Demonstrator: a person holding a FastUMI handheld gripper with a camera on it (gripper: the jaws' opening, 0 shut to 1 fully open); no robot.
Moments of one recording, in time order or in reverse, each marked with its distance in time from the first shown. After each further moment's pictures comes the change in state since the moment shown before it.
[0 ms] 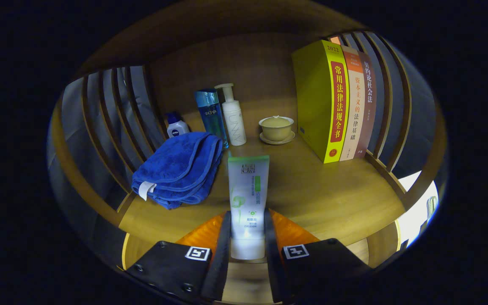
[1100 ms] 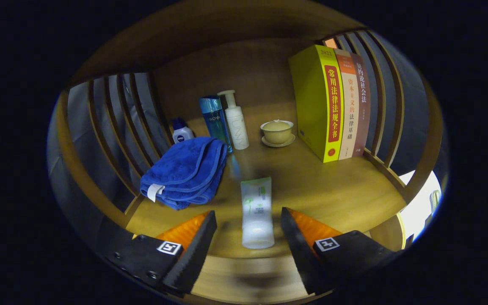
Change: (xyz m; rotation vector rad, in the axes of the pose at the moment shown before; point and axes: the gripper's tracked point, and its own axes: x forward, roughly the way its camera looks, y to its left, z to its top) arm -0.022 0.009 -0.007 0.018 -0.046 0.026
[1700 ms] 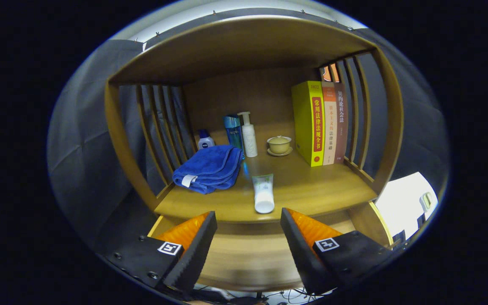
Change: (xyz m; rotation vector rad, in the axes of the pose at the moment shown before) arm -0.126 0.019 -0.024 -0.054 -0.131 0.036
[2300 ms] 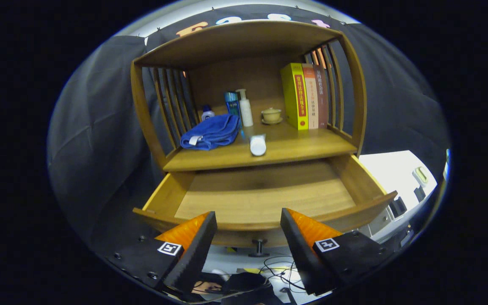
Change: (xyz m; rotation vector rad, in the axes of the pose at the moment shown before) arm -0.069 0.001 -0.112 0.031 0.108 -0.022
